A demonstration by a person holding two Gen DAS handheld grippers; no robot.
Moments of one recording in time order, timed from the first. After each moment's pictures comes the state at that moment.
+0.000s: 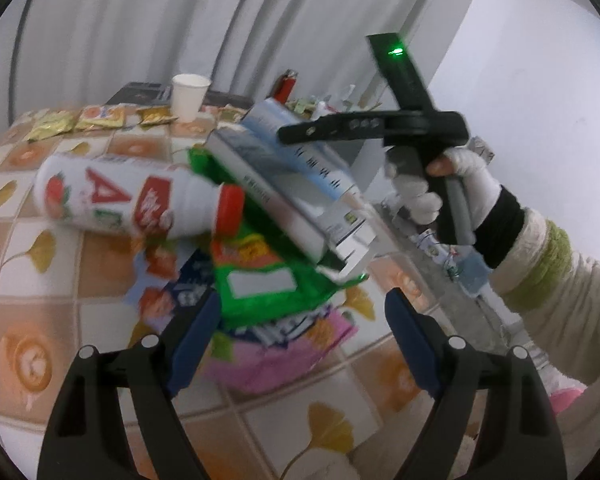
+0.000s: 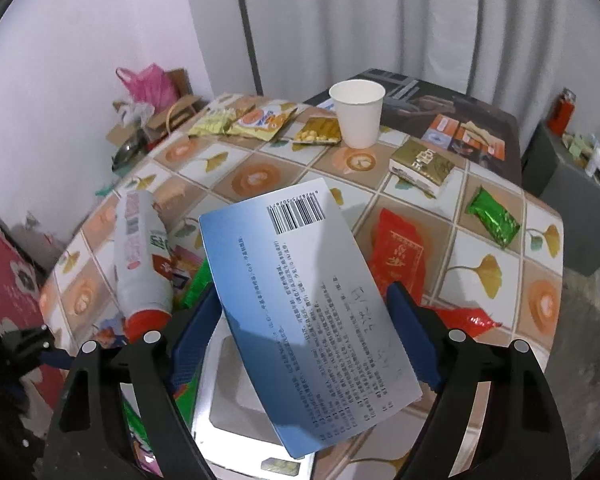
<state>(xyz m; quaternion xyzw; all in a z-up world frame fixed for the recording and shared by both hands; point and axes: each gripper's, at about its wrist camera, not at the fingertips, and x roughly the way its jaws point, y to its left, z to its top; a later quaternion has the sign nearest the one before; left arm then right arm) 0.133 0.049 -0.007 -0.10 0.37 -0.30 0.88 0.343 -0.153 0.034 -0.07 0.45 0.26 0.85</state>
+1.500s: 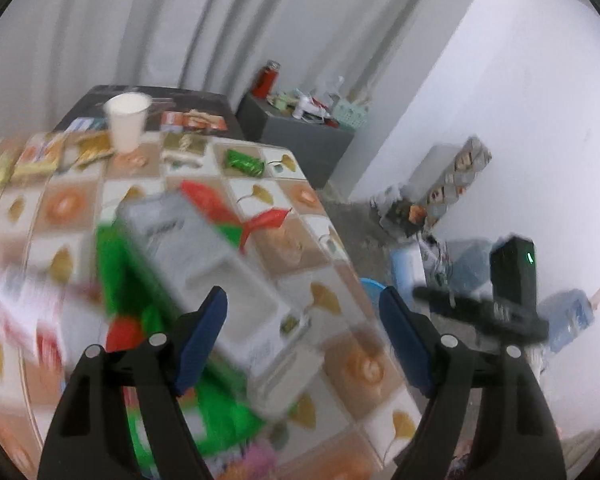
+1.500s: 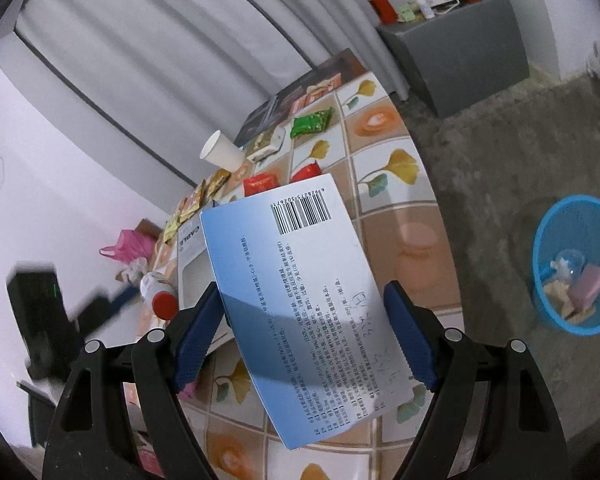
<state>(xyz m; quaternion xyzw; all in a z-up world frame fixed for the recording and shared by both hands) 0.238 -0.050 0.053 -0.09 0.39 -0.32 0.86 0.210 -0.350 0.005 0.29 0.42 0.13 0.85</state>
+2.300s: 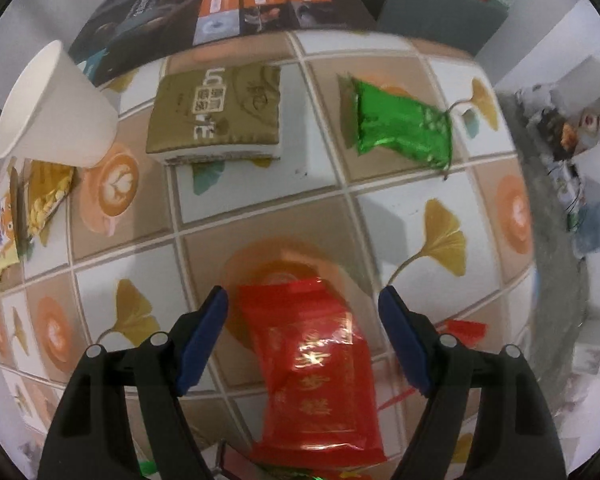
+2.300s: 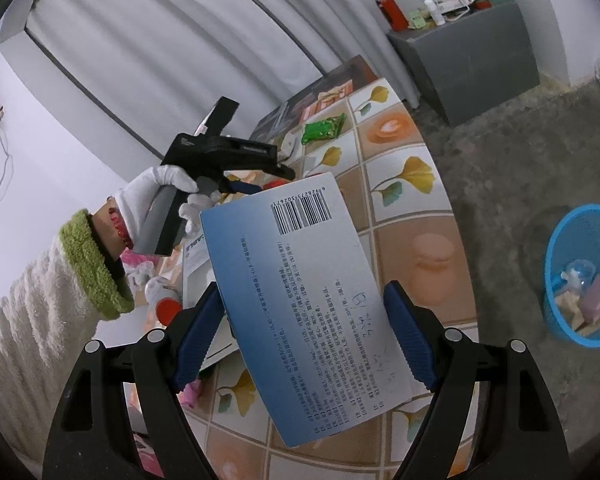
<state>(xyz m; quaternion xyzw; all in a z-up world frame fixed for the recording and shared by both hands) 0.507 -0.143 -0.059 0.08 0.66 -0.12 0.74 0.212 -0.347 0.001 0.29 0.40 0.14 0.86</state>
